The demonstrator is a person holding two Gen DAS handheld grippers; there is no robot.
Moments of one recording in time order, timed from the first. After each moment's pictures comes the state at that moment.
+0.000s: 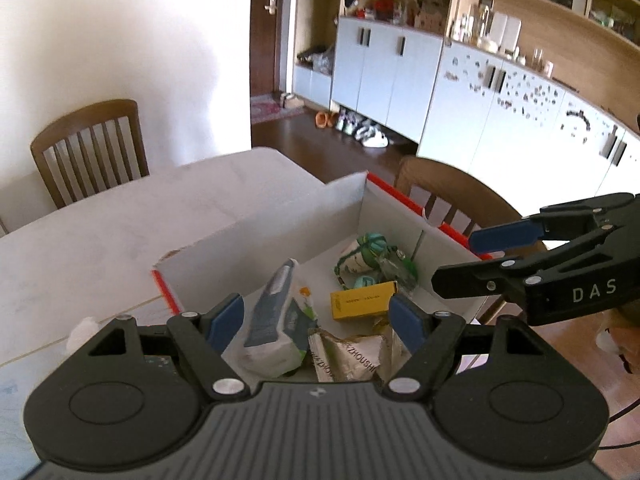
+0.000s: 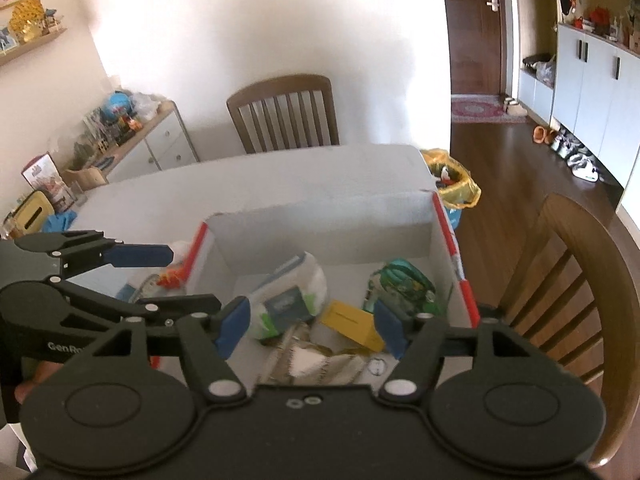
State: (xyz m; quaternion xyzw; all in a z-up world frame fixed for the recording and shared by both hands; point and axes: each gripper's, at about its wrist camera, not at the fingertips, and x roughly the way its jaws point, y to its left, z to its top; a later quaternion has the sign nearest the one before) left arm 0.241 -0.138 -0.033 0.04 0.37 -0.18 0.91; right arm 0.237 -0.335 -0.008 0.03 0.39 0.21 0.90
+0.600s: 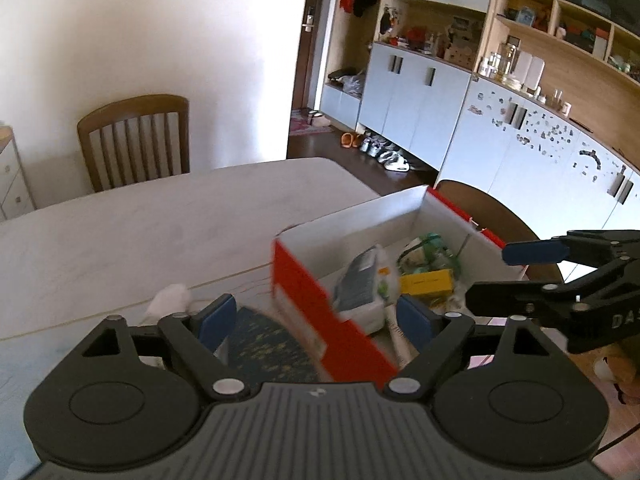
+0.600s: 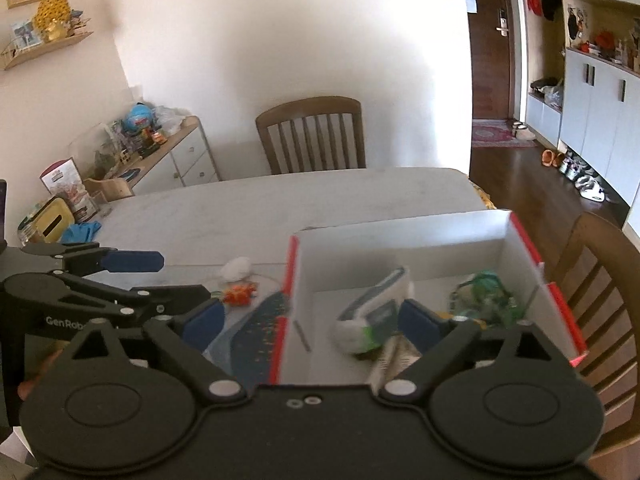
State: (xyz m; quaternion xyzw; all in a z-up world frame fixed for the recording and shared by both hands) left arm 0.203 -0.018 -0.016 -0.01 0.35 -0.15 0.92; right arm 0.194 -0.234 0.005 0.03 0.35 0.21 0.91
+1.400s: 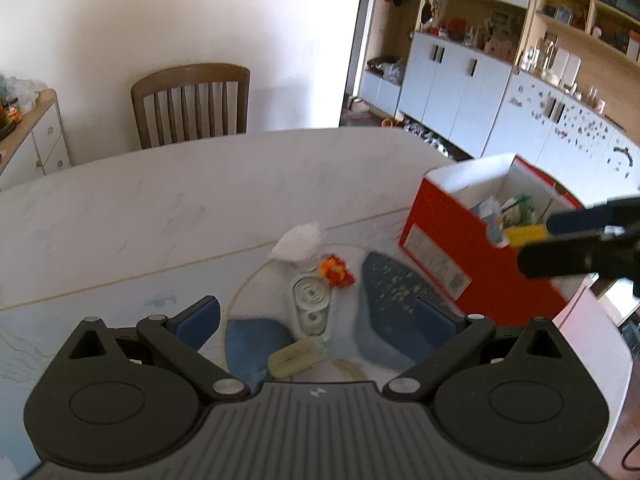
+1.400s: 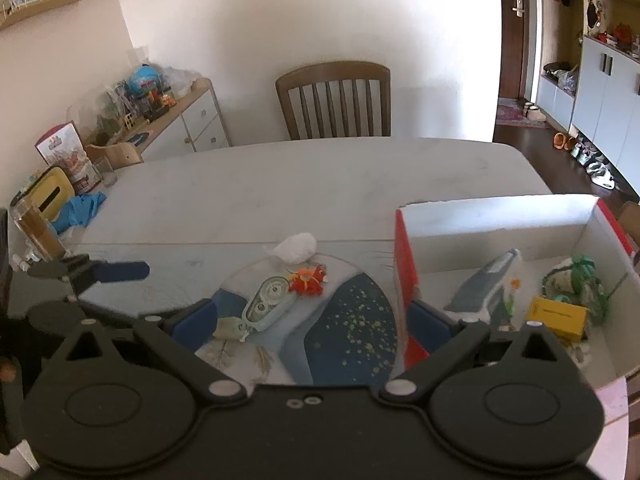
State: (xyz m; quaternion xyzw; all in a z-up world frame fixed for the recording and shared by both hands) left arm 0.199 0.113 -0.083 -0.01 0.37 -0.11 0.92; right arm 0.210 -0.106 -0.018 0.01 0.40 0.21 0.89
